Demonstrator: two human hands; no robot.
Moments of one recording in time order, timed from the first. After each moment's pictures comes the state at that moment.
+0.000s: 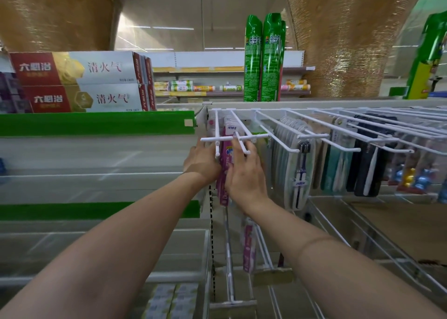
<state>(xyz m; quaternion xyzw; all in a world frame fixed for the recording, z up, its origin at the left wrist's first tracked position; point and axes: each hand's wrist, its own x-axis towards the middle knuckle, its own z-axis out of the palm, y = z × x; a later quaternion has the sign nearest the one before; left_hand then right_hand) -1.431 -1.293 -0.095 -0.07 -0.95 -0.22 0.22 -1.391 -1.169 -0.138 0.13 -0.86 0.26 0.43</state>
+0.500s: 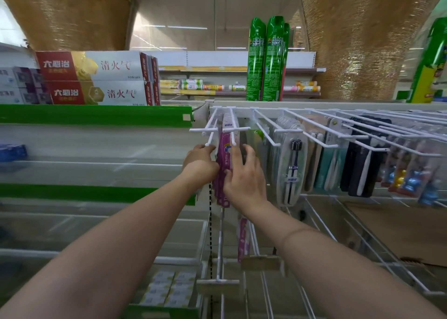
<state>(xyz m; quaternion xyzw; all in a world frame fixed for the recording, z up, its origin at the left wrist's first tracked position) -1.385 -1.283 -0.098 -0.02 -0.93 -0.30 0.20 -1.359 -1.151 -0.148 0.15 -0.87 0.24 0.42</state>
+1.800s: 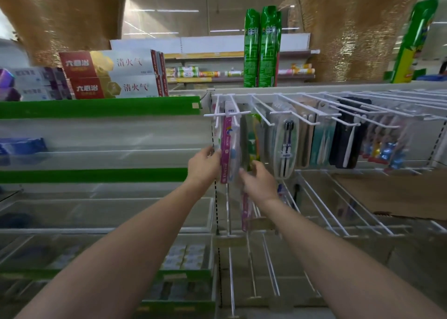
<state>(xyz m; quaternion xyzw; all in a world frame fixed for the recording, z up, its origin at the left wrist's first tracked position) -1.264 -1.274 -0.108 0.02 -0.83 -0.54 0.15 -1.277 -1.134 -0.160 -0.01 -0.84 0.53 0.14</state>
